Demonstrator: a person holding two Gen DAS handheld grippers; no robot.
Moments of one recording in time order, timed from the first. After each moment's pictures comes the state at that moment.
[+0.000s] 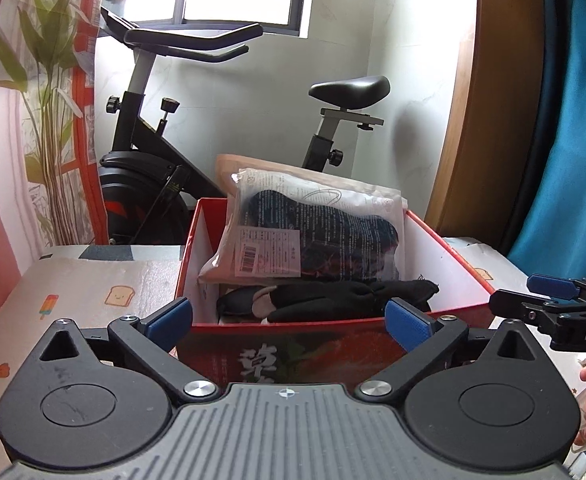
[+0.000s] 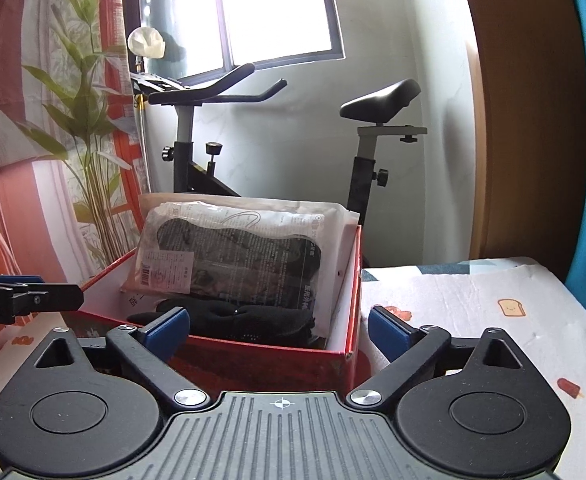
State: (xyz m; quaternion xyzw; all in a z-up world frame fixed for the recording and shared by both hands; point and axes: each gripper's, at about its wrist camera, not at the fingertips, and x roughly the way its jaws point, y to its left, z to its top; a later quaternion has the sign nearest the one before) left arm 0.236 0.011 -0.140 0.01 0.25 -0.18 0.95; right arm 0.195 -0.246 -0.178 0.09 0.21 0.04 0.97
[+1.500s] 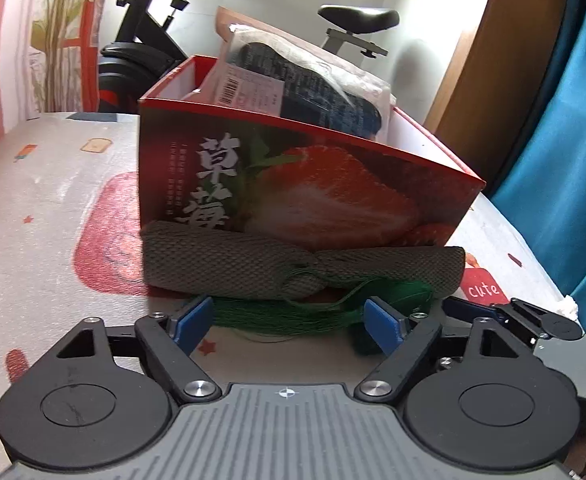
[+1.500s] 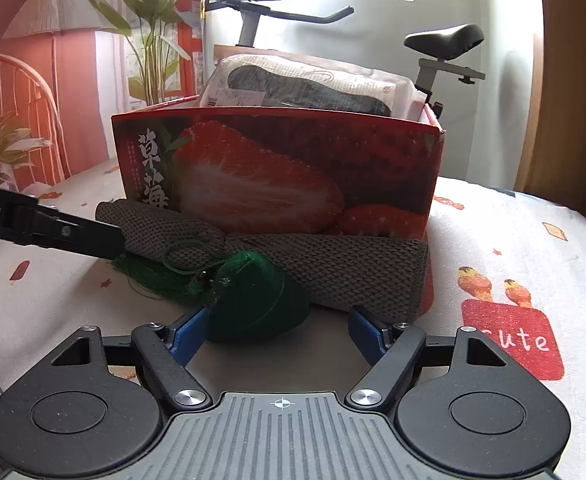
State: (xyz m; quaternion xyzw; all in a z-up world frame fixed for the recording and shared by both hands) left arm 0.186 0.010 -0.220 -0.05 0.35 -0.19 0.91; right arm 0.144 -0.199 -0.276 0.00 0.30 0.12 0.95
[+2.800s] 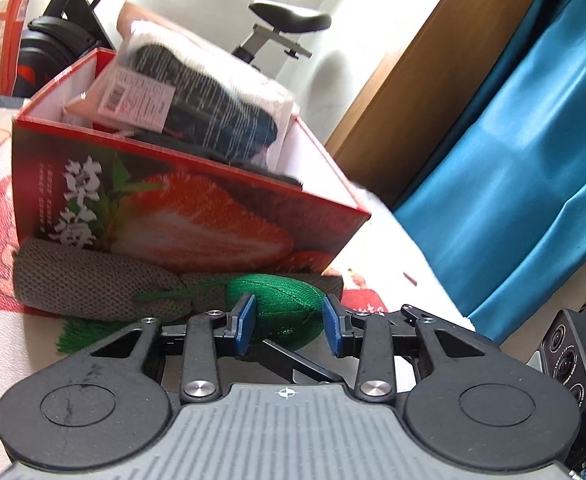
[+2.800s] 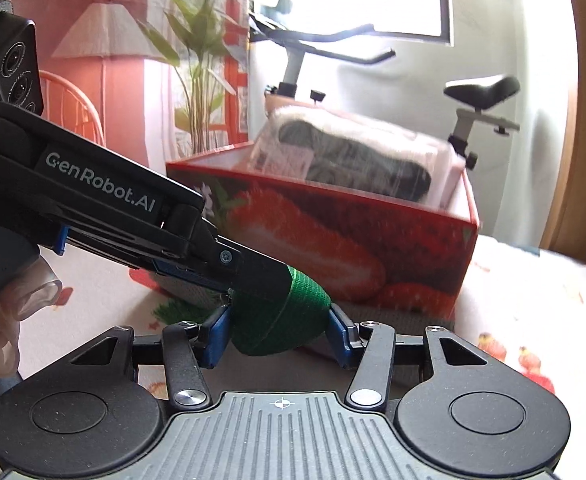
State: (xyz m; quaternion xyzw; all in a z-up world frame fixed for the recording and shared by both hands) left arm 0.196 -0.026 -0.209 -0.14 0.36 -0.32 0.87; right arm 0.134 -0.186 -0.235 -0.03 0.24 0.17 0.96
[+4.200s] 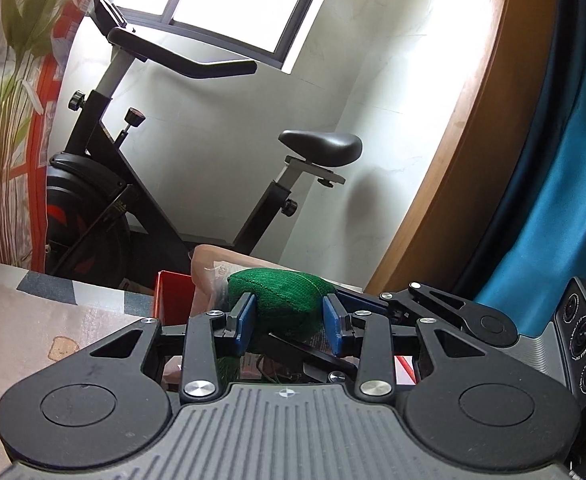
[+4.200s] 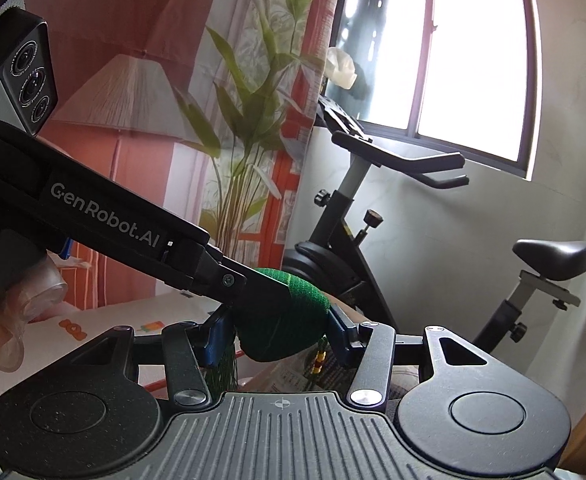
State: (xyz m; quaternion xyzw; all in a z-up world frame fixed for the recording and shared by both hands) left arm 0.306 0.046 -0.089 -0.11 0.23 -0.27 0.93; right arm 0.299 -0.106 -0.112 -0.11 0.12 0.24 0.96
